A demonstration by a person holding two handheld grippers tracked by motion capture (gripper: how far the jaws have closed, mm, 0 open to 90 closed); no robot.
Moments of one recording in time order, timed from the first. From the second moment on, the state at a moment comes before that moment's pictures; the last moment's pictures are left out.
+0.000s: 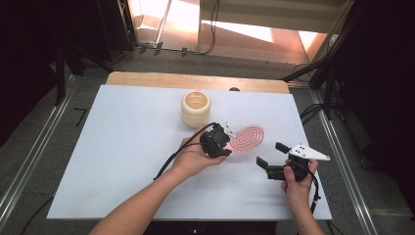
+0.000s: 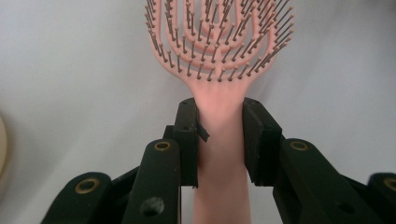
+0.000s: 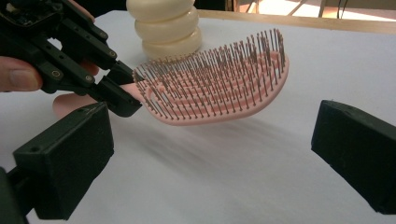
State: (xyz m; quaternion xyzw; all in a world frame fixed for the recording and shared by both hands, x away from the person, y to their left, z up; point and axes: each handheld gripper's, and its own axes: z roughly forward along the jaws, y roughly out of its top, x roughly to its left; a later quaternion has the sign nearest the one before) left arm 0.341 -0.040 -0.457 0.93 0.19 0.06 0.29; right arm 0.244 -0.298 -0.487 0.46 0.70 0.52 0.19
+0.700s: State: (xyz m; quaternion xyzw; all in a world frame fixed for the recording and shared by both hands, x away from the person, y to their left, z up) left arm 0.336 0.001 -0.436 0.89 0.22 0.09 0.39; right arm 0.273 -0.258 -0.454 0.48 0.67 0.54 0.15
